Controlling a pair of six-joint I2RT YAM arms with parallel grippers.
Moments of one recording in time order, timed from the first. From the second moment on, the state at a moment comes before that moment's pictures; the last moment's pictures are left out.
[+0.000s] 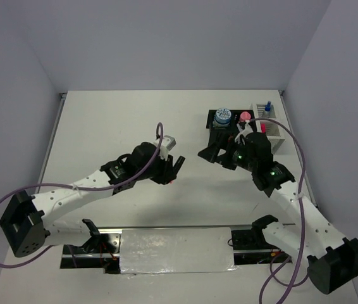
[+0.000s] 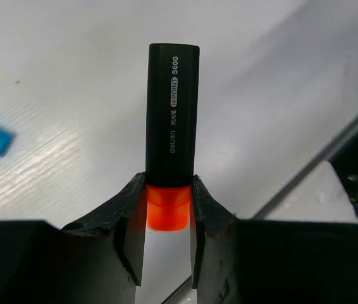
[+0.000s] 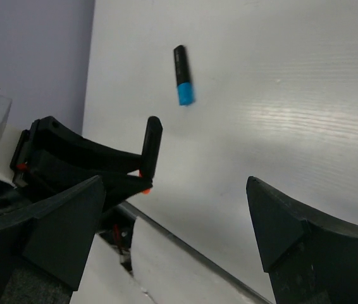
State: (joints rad) left arm -0.83 1.26 0.86 -0.27 0.02 -0.41; right arm 0.35 0.85 0.74 -0.34 -0.32 0.75
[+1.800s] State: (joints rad) left arm -0.80 1.25 1.14 -0.73 -0.24 -0.48; right arm -0.14 1.58 1.32 -0.36 0.47 0.33
